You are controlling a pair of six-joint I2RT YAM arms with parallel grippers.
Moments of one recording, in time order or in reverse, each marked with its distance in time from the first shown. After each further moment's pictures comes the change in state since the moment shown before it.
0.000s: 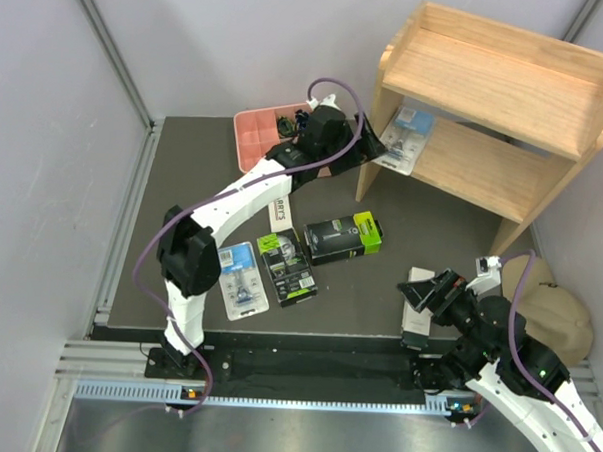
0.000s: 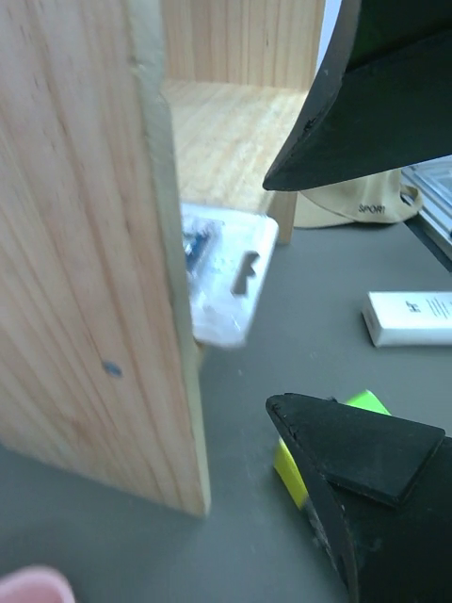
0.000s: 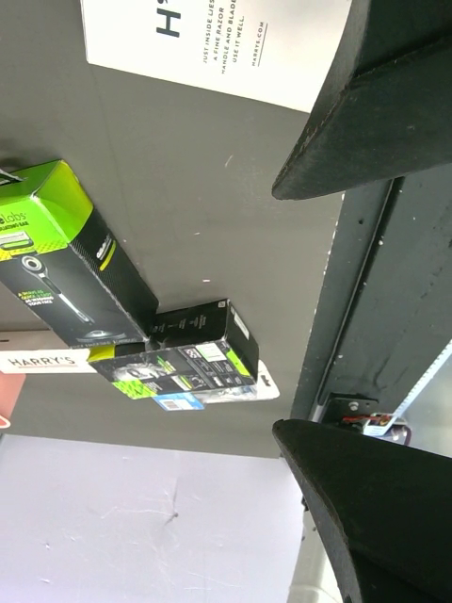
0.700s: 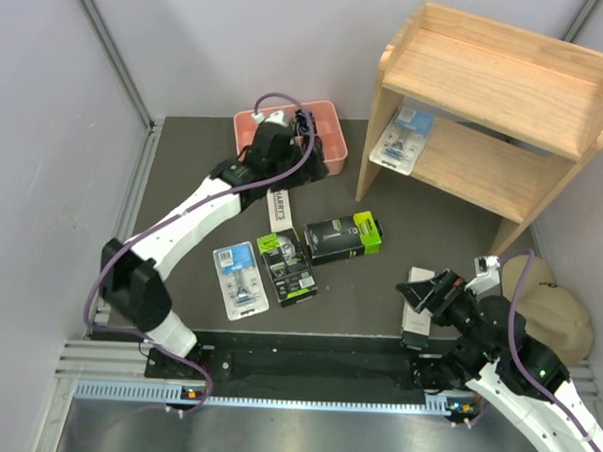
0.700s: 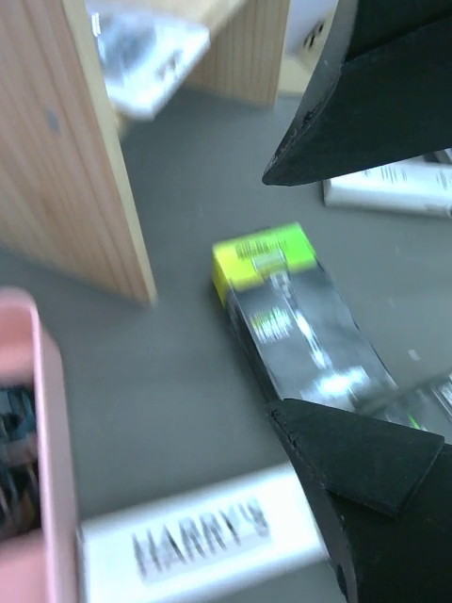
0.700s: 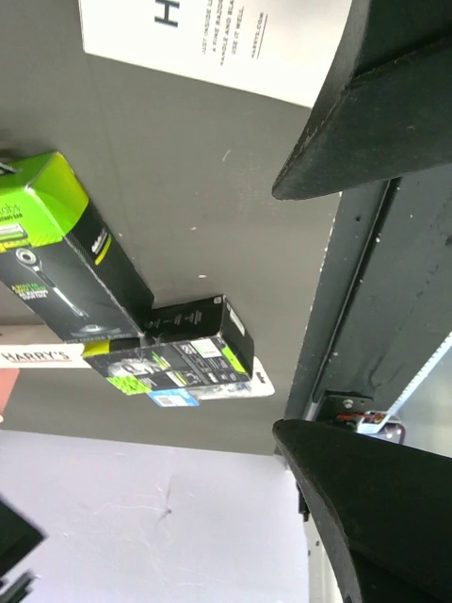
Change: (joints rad) left arm 0.109 -0.357 -0.374 -0.125 -0.095 0.180; right arm 0.000 0.000 -0.001 0.003 -0.012 -0.002
